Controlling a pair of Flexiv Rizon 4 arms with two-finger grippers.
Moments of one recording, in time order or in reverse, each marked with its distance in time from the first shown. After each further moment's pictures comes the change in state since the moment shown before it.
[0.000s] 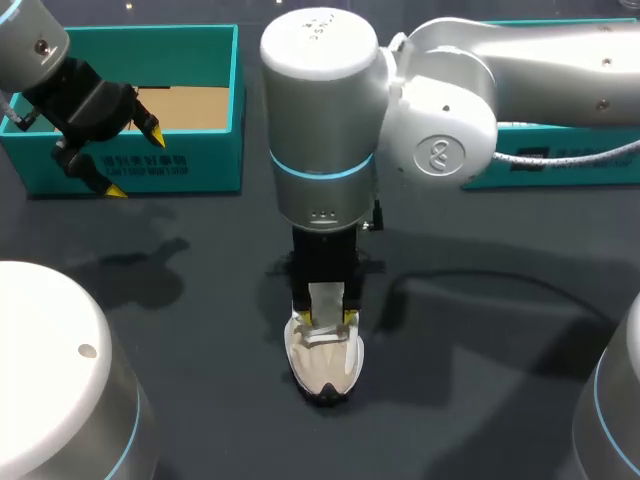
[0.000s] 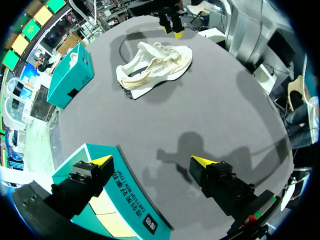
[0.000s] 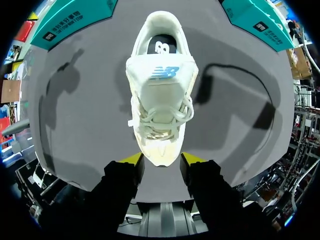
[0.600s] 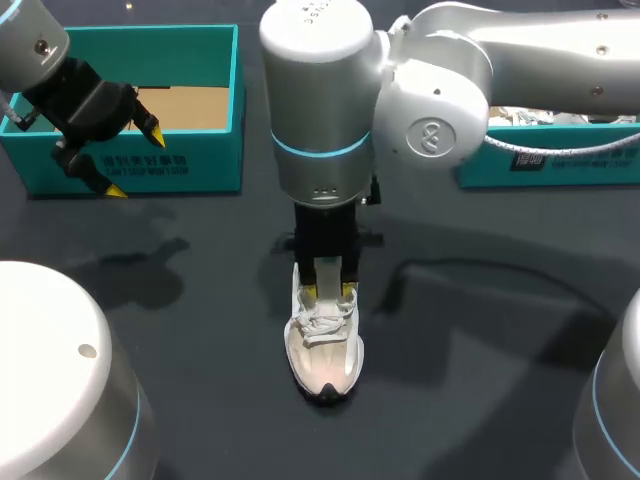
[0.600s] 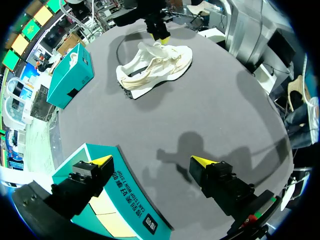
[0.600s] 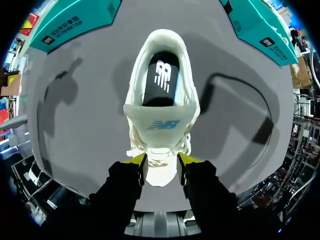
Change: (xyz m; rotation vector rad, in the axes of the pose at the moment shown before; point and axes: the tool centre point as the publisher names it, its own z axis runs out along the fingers) left arm 0.000 0.000 0.000 0.000 0.000 0.000; right arm -0.002 0.053 0.006 -0.021 -0.017 -0.053
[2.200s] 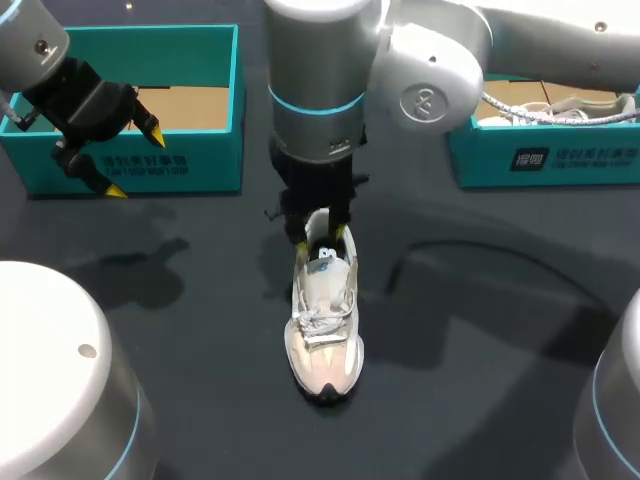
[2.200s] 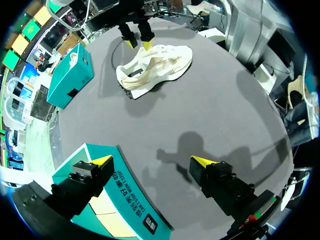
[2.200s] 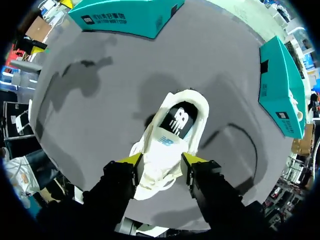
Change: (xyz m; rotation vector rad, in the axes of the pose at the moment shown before) left arm 0.000 0.000 0.000 0.000 0.000 0.000; right arm 0.005 0.060 -0.035 -0.119 0.012 -0.471
